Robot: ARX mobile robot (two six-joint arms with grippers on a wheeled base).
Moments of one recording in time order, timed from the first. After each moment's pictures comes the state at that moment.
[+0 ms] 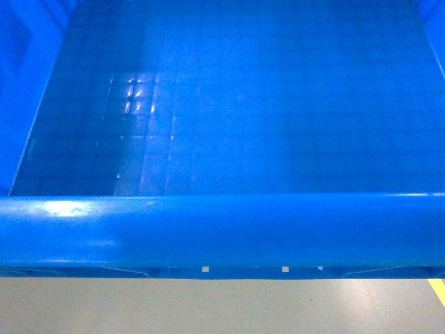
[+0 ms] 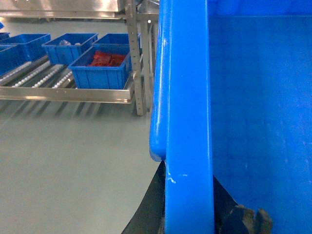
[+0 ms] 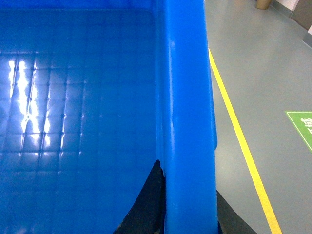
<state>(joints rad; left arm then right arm) -0.37 0.77 0.48 0.08 -0.45 -0.09 0.39 0.82 0.56 -0.01 0.44 0.10</state>
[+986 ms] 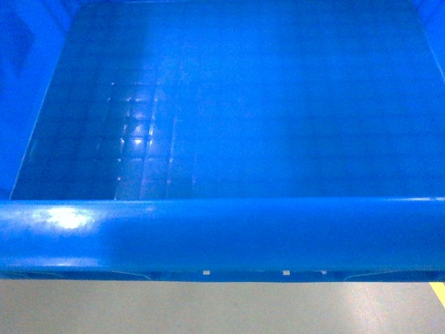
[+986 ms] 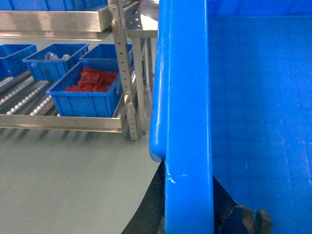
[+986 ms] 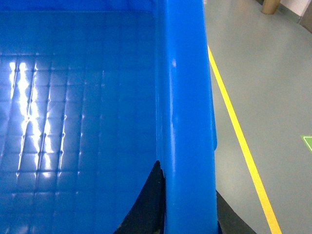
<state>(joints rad) -0.37 0.77 0.48 0.08 -0.45 -0.09 0.39 0.82 0.56 -0.01 0.44 0.10</state>
